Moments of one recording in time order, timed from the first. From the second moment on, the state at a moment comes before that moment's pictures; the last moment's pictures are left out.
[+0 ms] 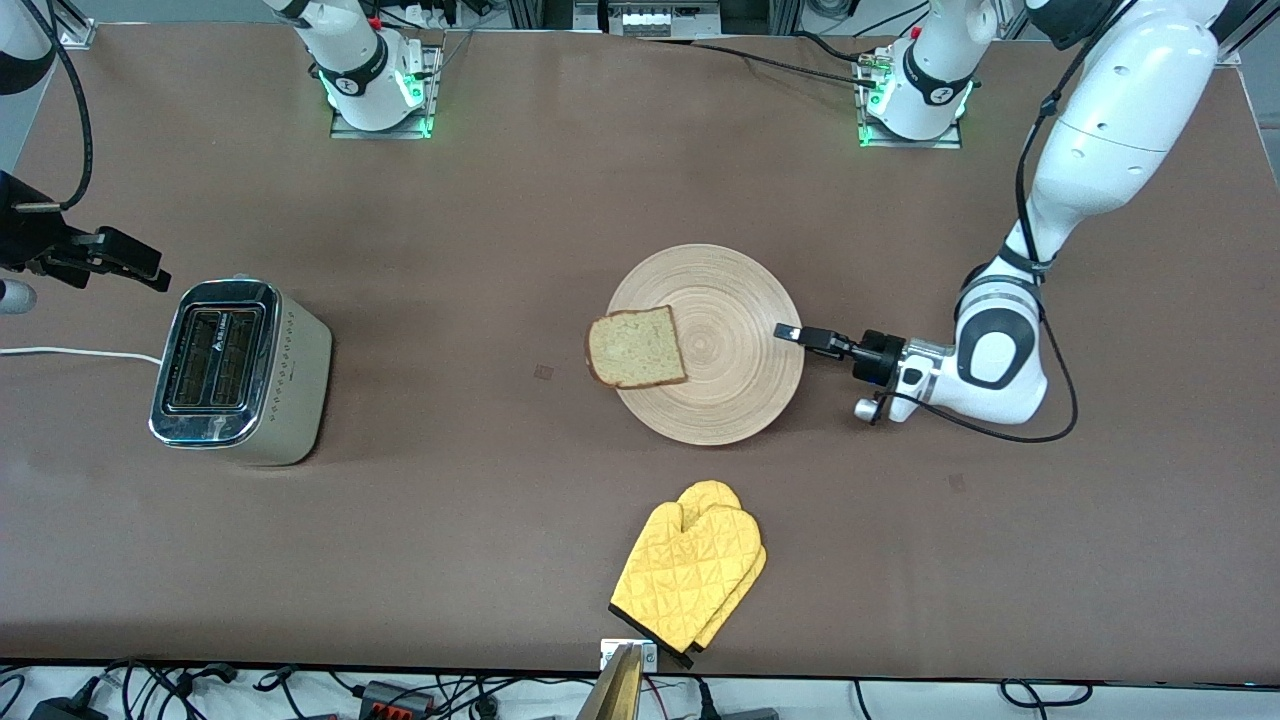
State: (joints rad) left arm 0.07 0.74 -0.22 -1.78 -1.11 1.72 0.63; right arm -0.05 0.06 -0.01 -1.64 0.02 1.69 -0.02
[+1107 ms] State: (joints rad) left arm -0.16 0.84 -0.22 -1.65 -1.28 1.93 0.63; right arm 0.03 0.19 0.01 -1.65 0.00 1.76 -0.01
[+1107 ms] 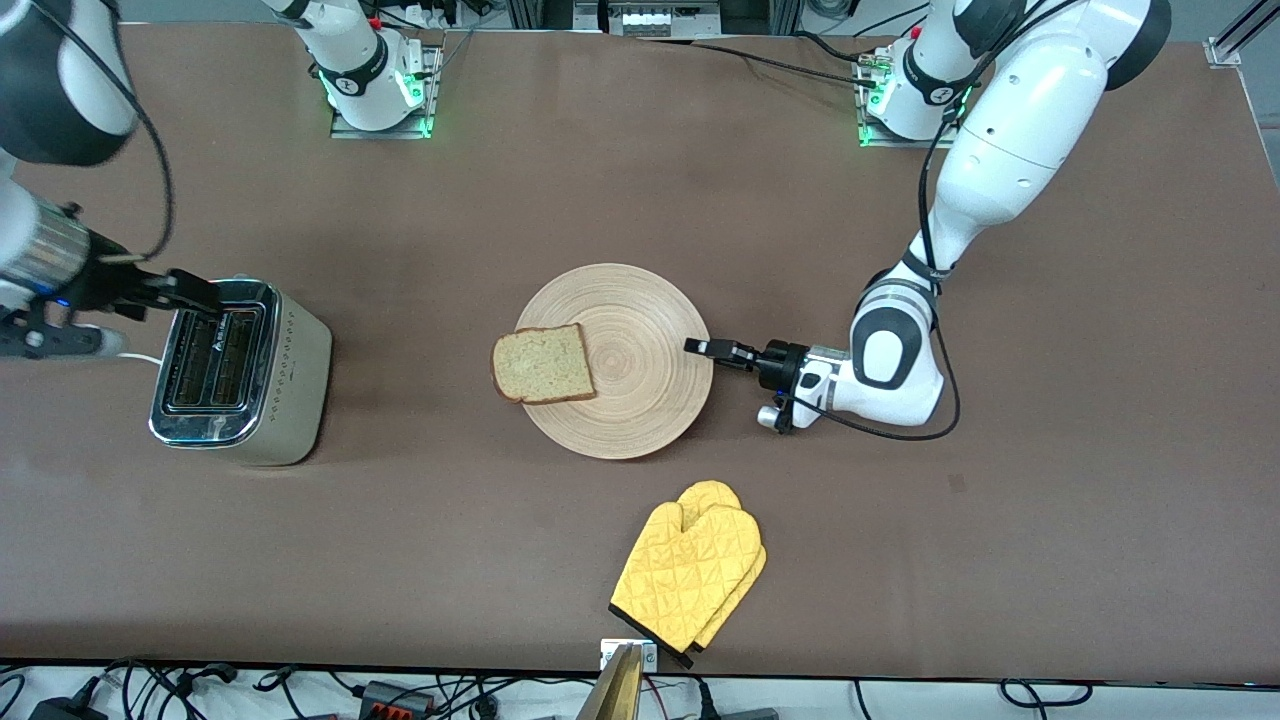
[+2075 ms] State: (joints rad) left arm -0.20 0.89 -0.22 -1.64 -1.27 1.99 0.64; right arm 0.19 0.40 0.01 -1.66 0.17 1.96 0.06
